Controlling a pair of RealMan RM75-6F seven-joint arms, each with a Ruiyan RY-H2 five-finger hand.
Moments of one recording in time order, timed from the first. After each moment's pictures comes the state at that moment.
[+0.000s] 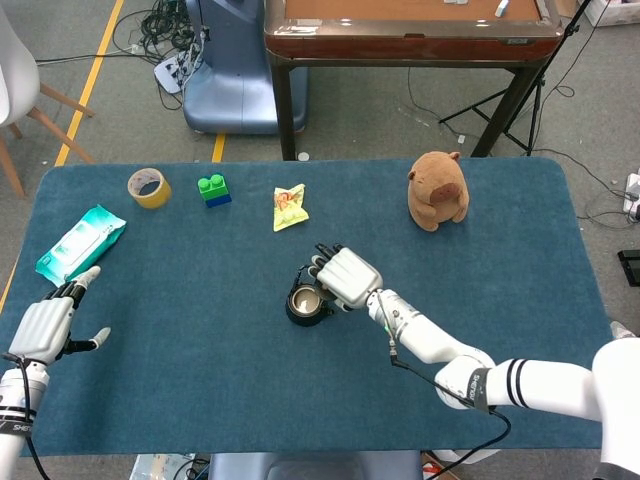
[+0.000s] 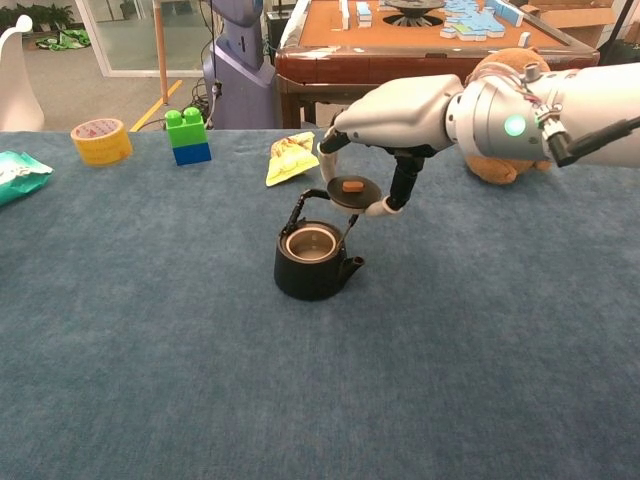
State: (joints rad) left arm -0.32 -0.99 -0.12 -1.84 1.16 1.18 0.08; right arm 1.06 -1.41 0.17 -1.59 -0.99 0.72 -0.71
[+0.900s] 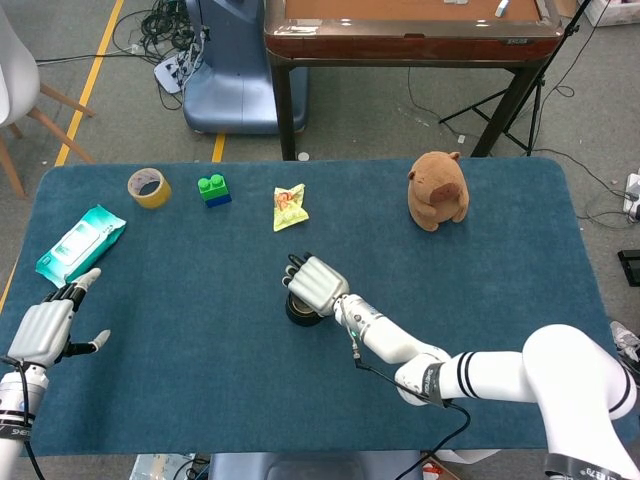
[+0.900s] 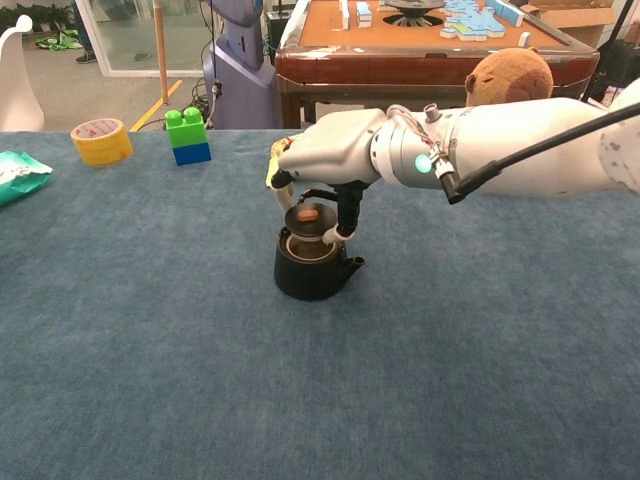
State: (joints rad) left arm -0.31 -0.98 -0.11 -1.85 1.18 1.19 0.08; right arm 1.23 -1.55 0.09 -1.48 -0.83 0.73 -0.82
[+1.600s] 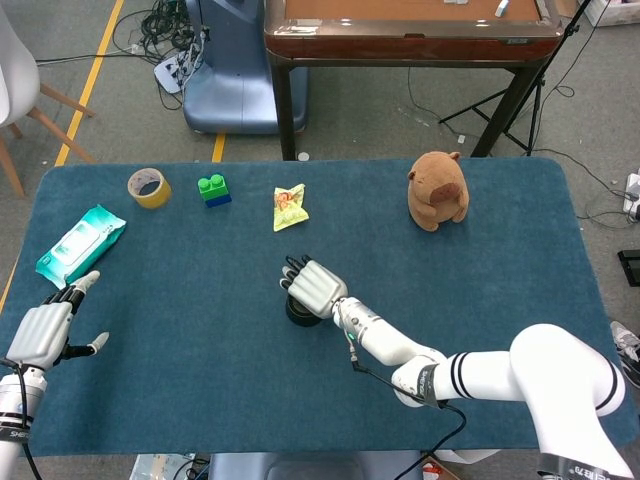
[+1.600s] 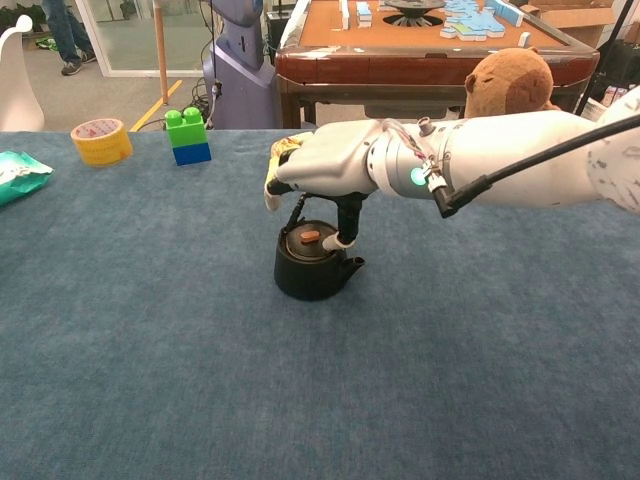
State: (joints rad) left arm -0.30 -0.98 -0.10 -1.84 1.19 1.19 0.06; right arm 1.27 -1.57 0.04 -1.47 -0.80 0.76 -0.83
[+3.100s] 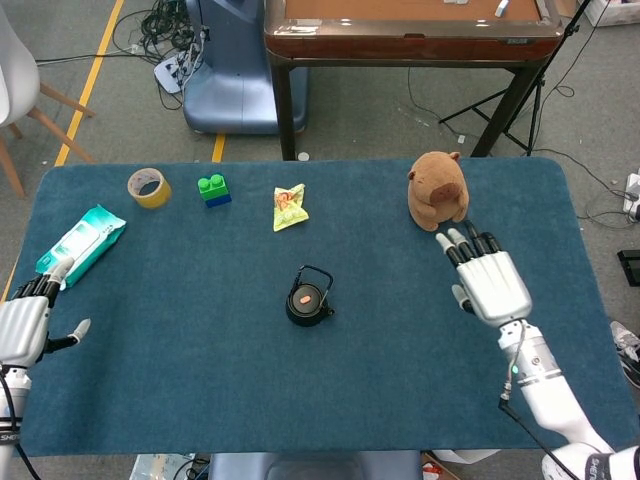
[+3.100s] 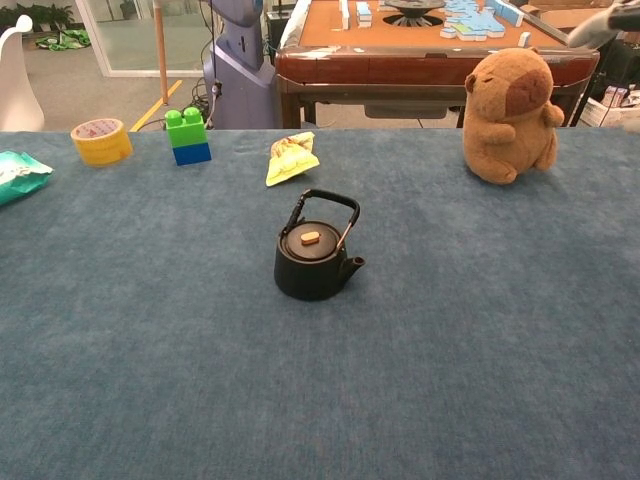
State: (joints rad) left arm -0.25 -1.05 -0.13 -1.73 1.28 1.36 0.07; right arm 0.68 -1.03 -0.11 -2.00 -1.09 1.44 -0.69
